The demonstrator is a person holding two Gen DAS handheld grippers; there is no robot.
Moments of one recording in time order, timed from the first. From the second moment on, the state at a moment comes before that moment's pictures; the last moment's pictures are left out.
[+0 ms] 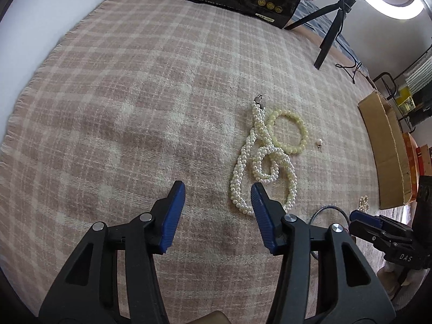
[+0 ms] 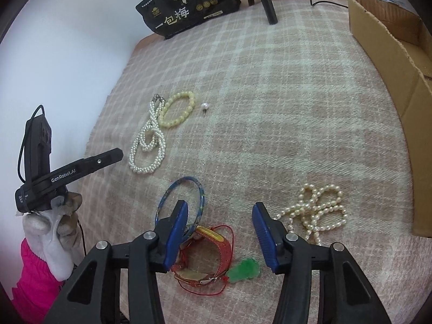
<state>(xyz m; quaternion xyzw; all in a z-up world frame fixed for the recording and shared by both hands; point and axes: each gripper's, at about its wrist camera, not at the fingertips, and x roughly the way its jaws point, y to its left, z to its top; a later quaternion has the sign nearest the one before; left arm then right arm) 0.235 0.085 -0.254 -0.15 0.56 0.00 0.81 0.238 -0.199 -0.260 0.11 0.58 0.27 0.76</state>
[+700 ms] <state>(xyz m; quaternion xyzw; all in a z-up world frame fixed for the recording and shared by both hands) 0.251 0.050 -0.269 -0.05 0.54 0.04 0.84 0.242 -0.174 -0.270 0.12 0.59 0.30 0.74</state>
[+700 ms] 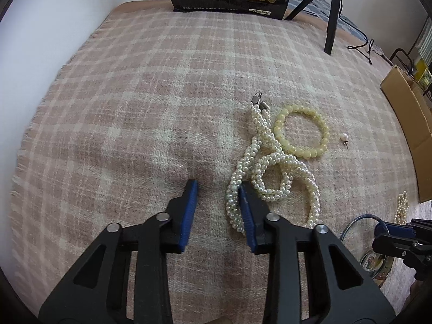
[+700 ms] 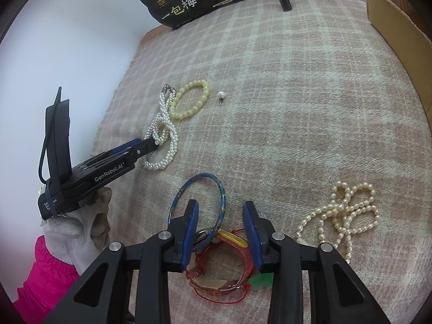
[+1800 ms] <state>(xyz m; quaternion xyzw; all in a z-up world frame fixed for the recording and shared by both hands) 0.238 0.077 -0.160 -0.23 0.43 -0.04 0.87 0.208 -0.139 -0.199 0.05 0.49 0.33 0.81</state>
